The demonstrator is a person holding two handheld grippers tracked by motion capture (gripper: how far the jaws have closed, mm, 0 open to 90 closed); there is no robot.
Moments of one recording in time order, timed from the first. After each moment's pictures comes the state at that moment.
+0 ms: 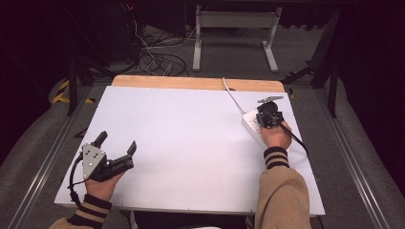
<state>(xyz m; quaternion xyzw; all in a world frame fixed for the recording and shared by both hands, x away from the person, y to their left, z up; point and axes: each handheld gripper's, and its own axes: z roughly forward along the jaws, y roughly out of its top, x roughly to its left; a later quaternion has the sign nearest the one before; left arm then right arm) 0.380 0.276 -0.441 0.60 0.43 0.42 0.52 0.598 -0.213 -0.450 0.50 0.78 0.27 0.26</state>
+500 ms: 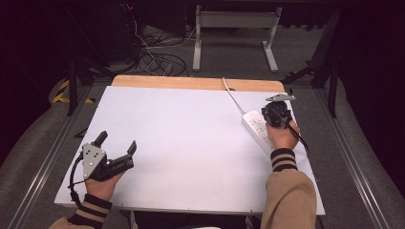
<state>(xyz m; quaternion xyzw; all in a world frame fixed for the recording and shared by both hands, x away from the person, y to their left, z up) 0.381 0.276 -0.441 0.61 0.43 0.42 0.52 0.578 -0.232 -0.424 0.47 0.76 0.32 0.31</state>
